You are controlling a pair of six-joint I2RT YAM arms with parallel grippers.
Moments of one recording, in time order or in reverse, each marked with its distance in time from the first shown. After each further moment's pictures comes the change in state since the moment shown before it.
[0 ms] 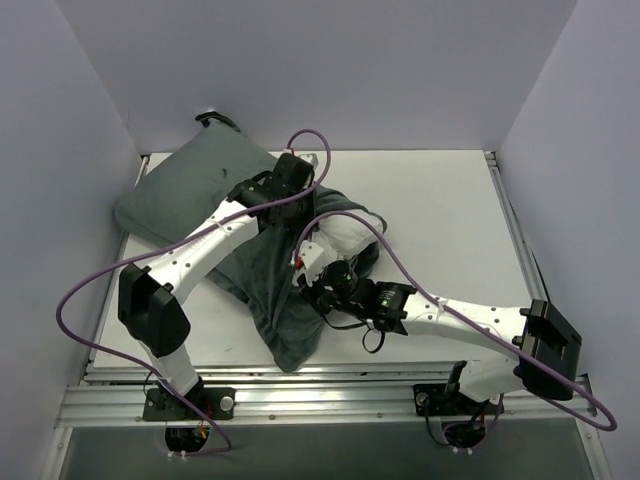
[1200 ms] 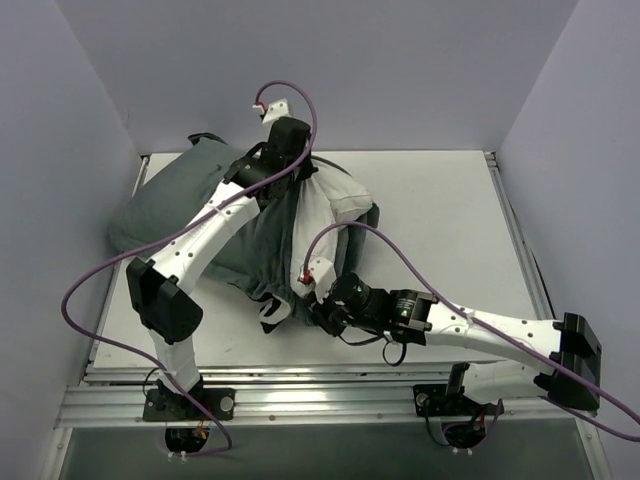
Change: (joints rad) left arm 0.035 0.115 0.294 0.111 -0.396 -0.148; right arm 0.082 -0.150 0.022 -0.259 -0.063 0.113
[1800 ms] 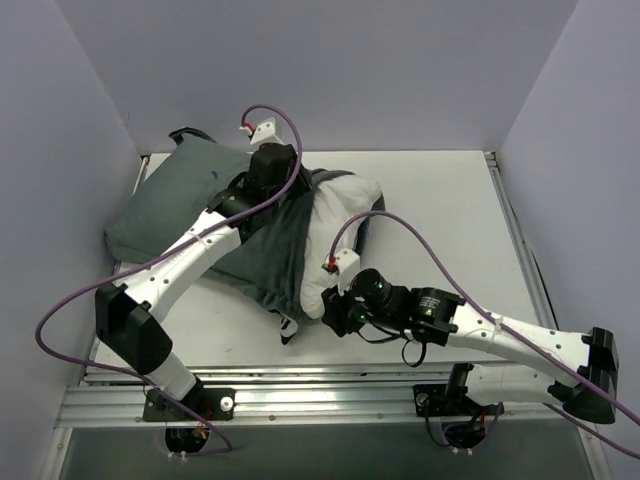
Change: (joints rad) left arm -0.023 -0.227 -0.383 0.279 0.066 -0.009; right arm -0.048 -0.106 0.004 -0.138 0.044 0.140
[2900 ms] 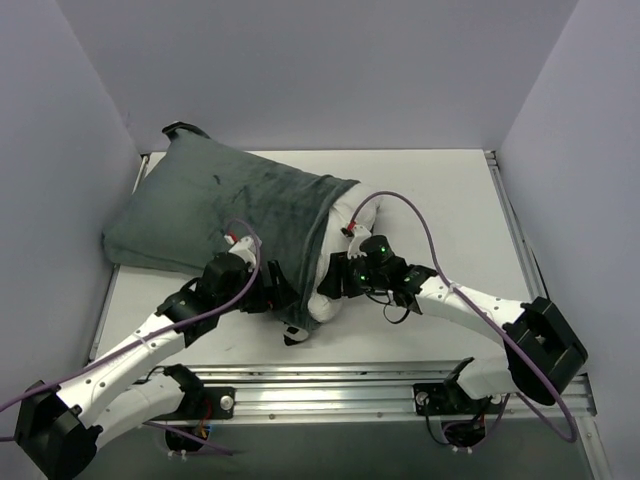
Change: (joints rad) left arm -0.008 -0.704 -0.940 0.021 0.449 -0.031; right arm -0.396 0.233 -0.190 0.461 -0.351 0.186
